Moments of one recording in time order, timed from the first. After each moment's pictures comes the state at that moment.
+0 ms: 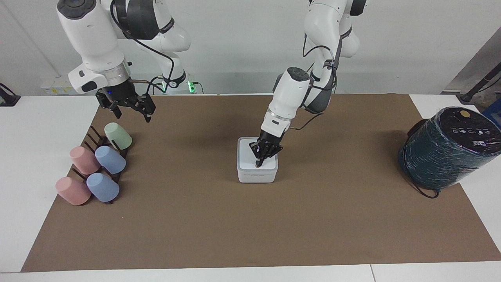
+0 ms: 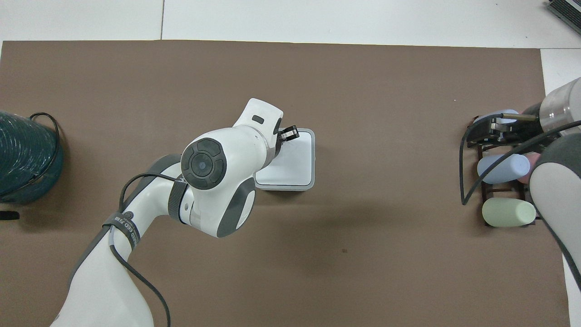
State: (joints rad) left arm -0.67 0.30 0.05 -1.87 -0.22 2.64 -0.71; right arm -0.02 0.01 0.09 -1.64 -0.05 1.65 0.24
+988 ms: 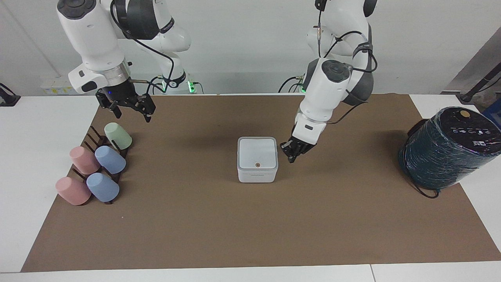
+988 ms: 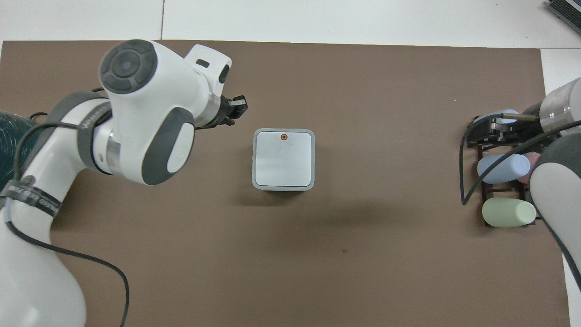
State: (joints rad) left arm -0.46 0.31 0.07 -1.55 -0.15 2.00 -0.59; right arm -0.02 0.01 0.09 -1.64 -0.05 1.65 0.24
